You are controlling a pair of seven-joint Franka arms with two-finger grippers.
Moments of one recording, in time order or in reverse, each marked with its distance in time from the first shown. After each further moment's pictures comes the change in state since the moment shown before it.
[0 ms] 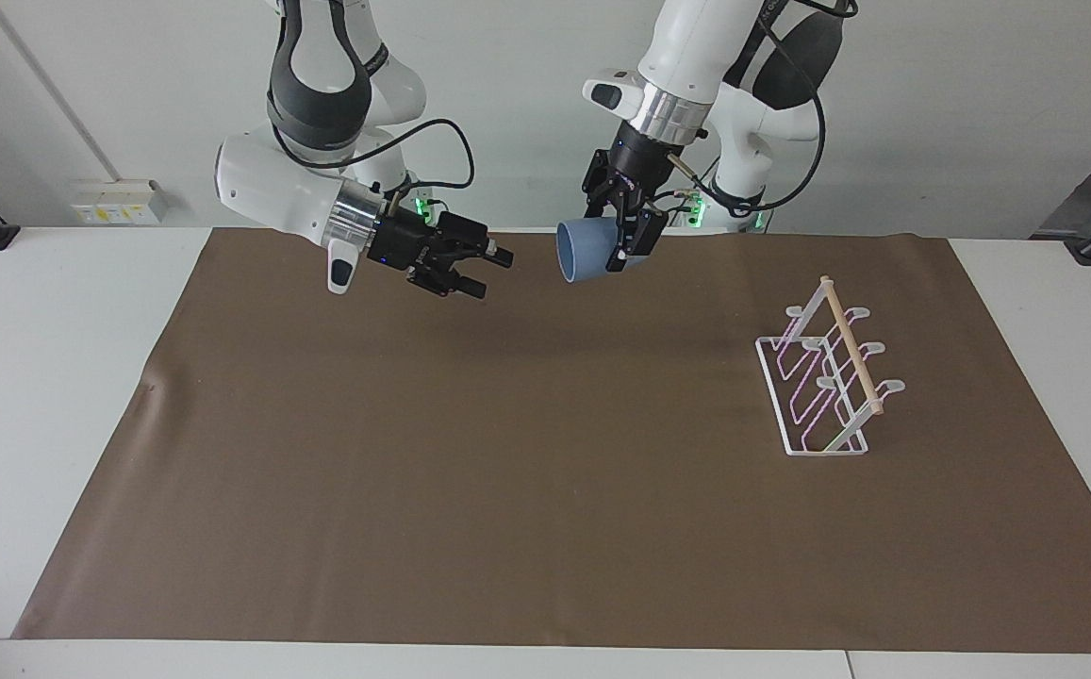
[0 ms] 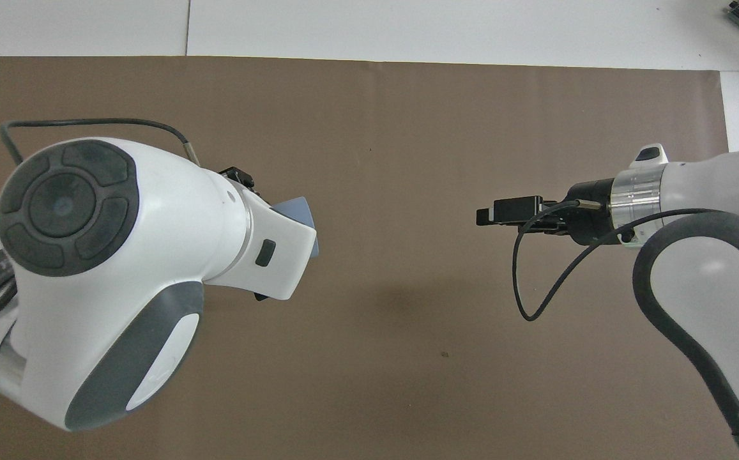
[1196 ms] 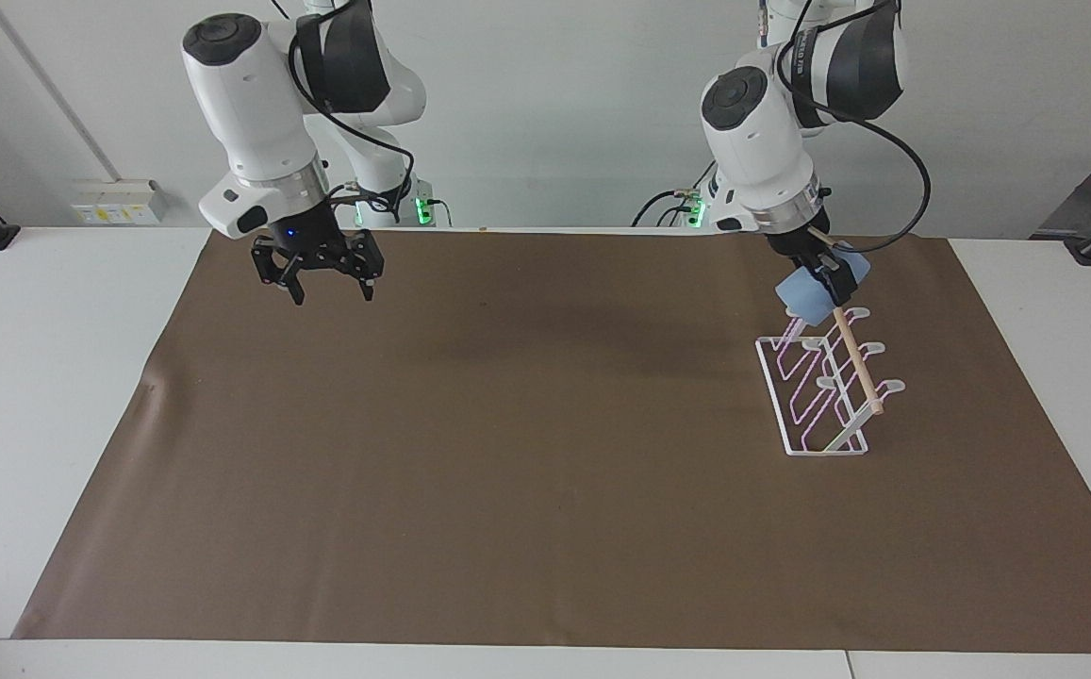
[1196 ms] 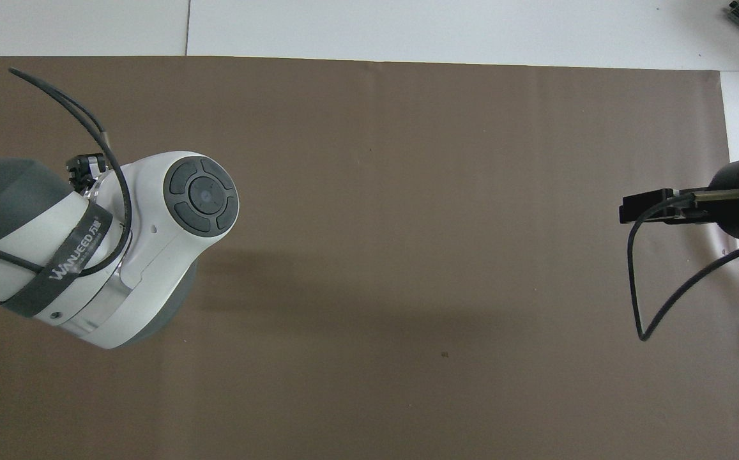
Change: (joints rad) left arm 0.089 0.076 0.000 -0.145 0.804 -0.162 0.050; right arm -0.072 -0.038 -0.004 0.346 -0.573 -0.408 0.175
